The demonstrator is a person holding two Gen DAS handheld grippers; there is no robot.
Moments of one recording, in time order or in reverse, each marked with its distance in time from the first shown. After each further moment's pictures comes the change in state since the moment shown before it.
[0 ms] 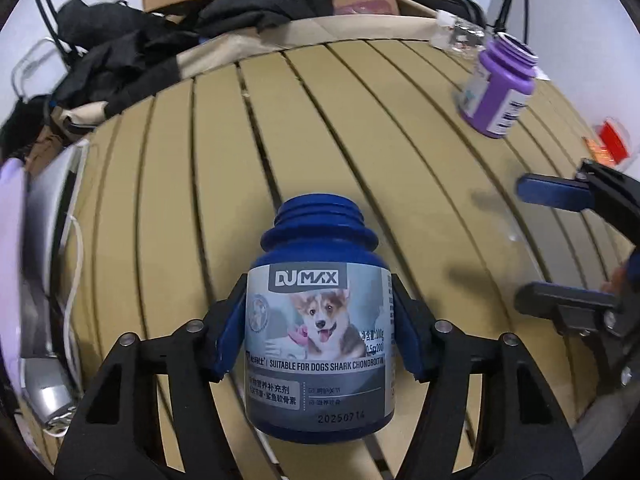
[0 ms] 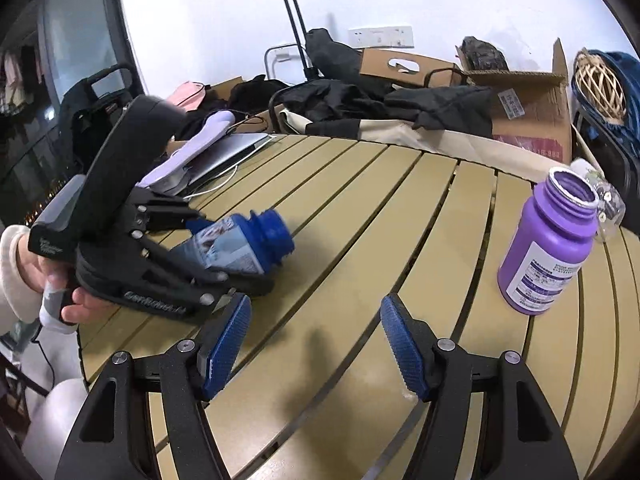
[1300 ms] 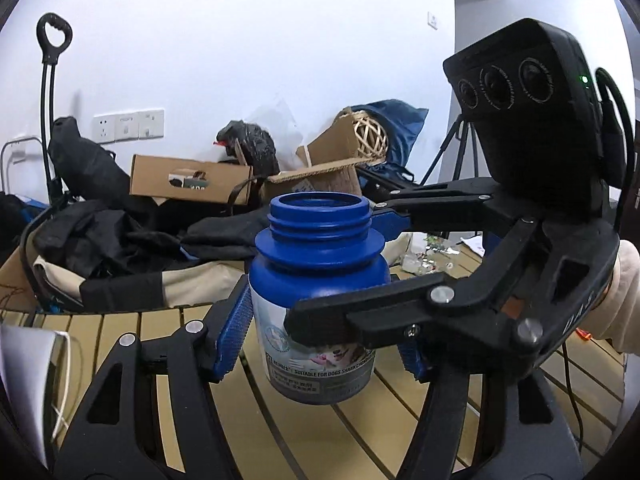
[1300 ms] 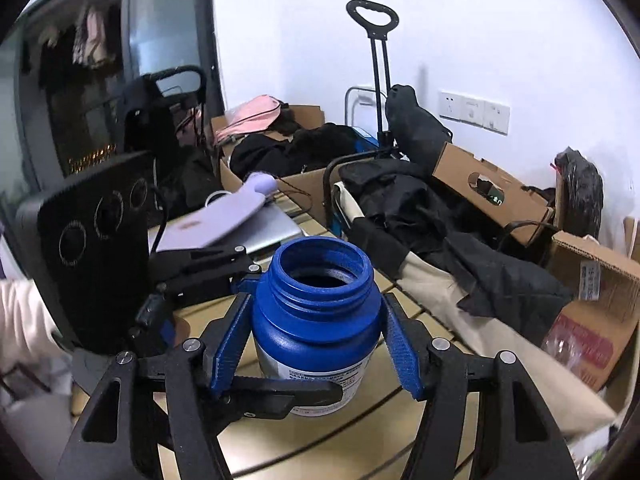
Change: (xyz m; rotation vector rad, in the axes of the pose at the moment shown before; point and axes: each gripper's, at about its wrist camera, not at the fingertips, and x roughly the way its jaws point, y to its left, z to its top) left arm -0.040 0.034 0.078 -0.002 -0.704 -0.206; right arm 0.061 -0.032 0.172 -0.324 -0.088 0.222
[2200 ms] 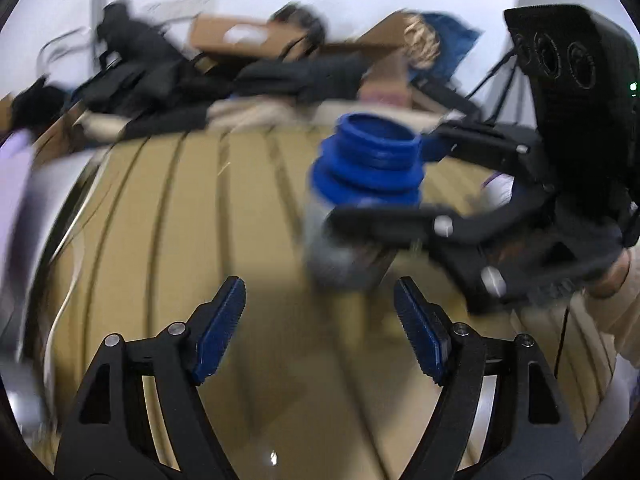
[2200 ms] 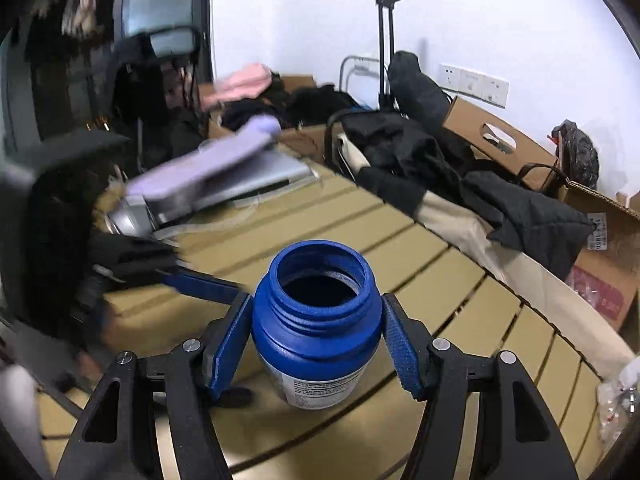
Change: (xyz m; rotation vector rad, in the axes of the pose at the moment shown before) left arm -0.046 0.003 -0.090 -0.171 0.391 0.171; right arm 0.043 0.066 -0.069 -0.041 0.102 -0.124
